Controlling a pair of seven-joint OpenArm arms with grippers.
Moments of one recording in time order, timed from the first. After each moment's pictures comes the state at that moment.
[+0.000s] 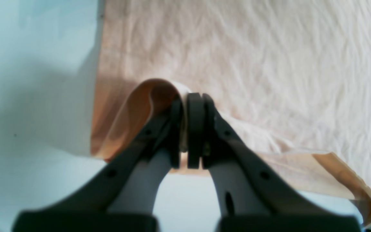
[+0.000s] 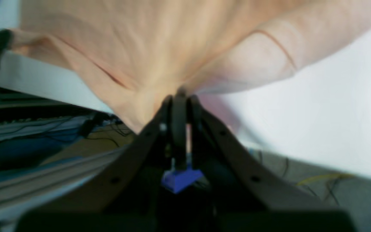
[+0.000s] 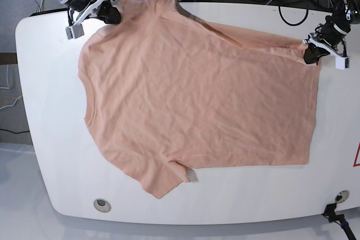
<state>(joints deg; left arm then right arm) 19.8 -17.7 -36.2 88.0 -47.1 -31.5 47.7 -35.6 10.1 29.2 108.4 61.0 29.4 -64.3</state>
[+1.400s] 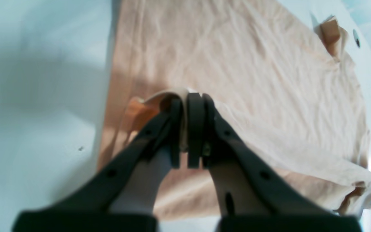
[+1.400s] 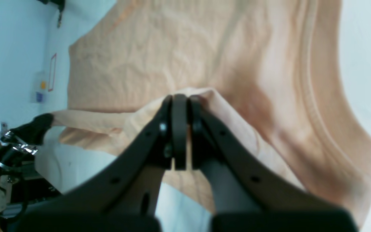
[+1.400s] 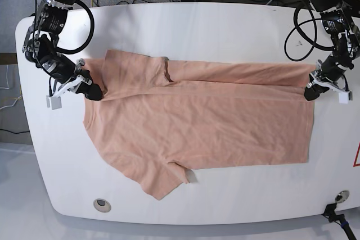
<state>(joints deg) -0.9 -17.7 -36.2 72.2 -46.6 -28.9 50.1 -1.9 15.6 28.8 84.9 62.3 23.6 -64.4</state>
